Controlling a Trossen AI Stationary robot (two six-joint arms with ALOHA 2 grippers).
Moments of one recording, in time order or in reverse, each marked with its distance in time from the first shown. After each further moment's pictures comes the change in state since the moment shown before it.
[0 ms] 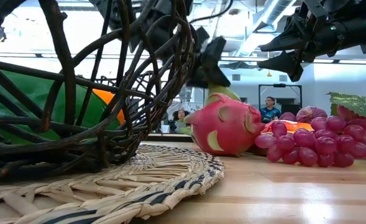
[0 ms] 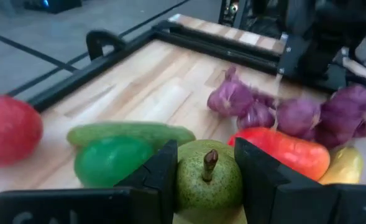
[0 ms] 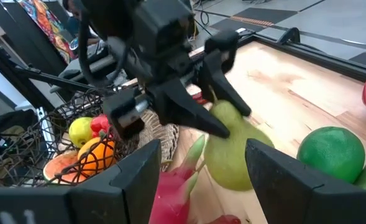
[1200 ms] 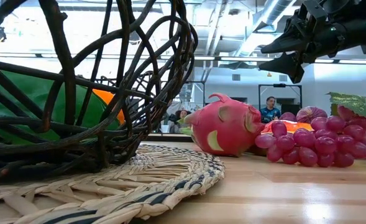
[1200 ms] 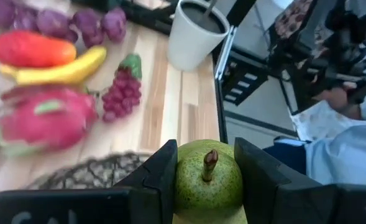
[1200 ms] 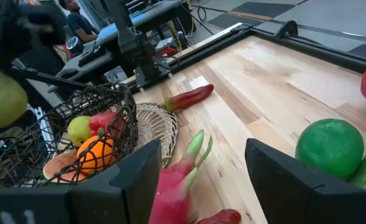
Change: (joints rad) left arm -0.529 -0.538 0.029 -0.672 0.180 -0.373; right arm -0.001 0.000 0.001 -0.019 0.002 0.026
